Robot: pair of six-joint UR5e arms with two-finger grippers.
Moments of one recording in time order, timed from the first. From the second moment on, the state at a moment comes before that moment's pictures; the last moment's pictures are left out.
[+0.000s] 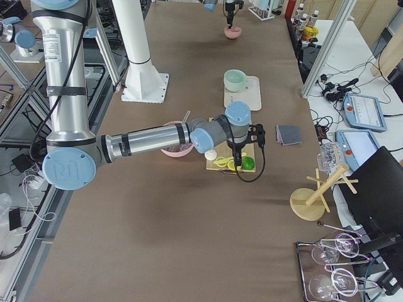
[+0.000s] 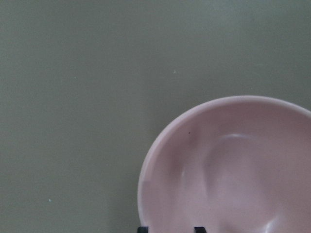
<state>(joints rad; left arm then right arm) -1.20 -1.62 -1.32 -2.37 -2.33 -0.45 1.29 -1.55 1.76 -1.26 2.42 0.49</state>
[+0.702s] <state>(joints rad) -1.22 -1.65 -1.31 -2.34 -2.30 -0.46 1.28 -1.55 1.76 -1.26 2.42 0.50</state>
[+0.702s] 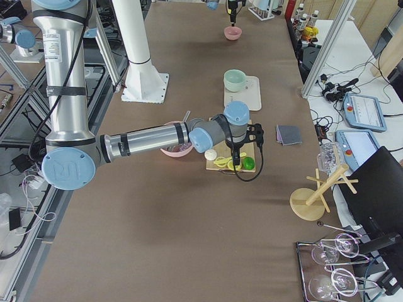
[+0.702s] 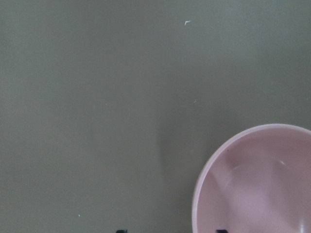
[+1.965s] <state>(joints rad) -1.16 -1.75 -1.49 -2.11 -2.36 -0.65 1.21 -1.49 1.80 -1.26 2.39 0.66</state>
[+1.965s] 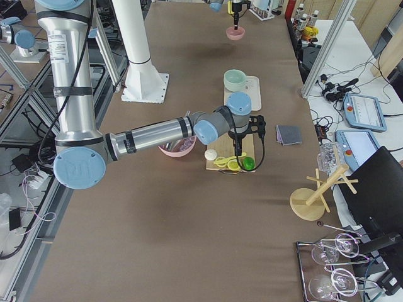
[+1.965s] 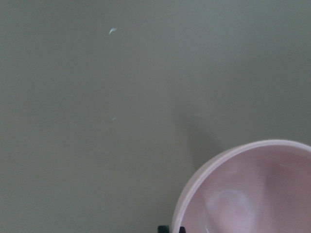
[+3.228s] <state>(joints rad) -0.69 -2.32 -1.61 -1.67 -1.99 -1.15 0.83 -1.34 1.85 -1.26 2.08 1.11</state>
